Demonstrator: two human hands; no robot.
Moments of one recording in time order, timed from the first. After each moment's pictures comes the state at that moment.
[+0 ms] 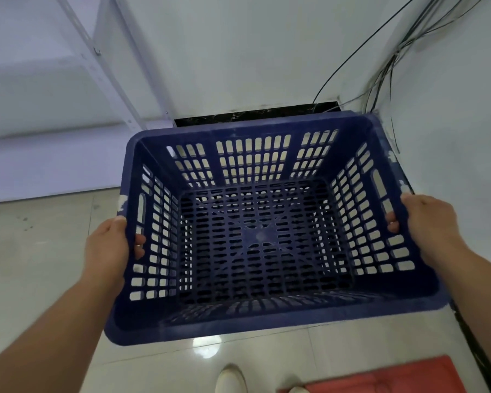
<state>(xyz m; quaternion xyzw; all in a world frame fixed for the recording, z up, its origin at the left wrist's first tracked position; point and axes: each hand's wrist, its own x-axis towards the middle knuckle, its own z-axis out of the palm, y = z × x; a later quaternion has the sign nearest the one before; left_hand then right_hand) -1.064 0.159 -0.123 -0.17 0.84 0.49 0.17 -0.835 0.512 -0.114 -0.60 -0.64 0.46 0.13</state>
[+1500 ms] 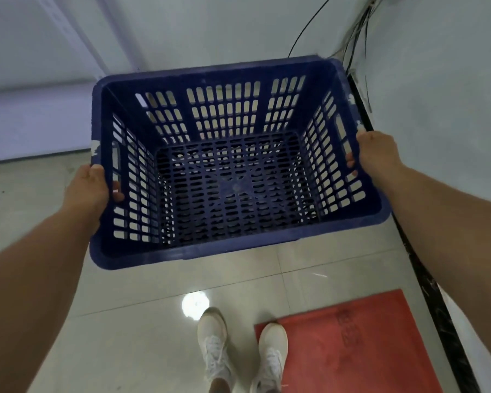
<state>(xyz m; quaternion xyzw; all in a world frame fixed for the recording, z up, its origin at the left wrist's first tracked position) -1.048 0.154 -0.132 -0.08 0.88 0.42 0.18 -0.828 0.536 -0.134 -0.57 -0.68 0.45 0.08</state>
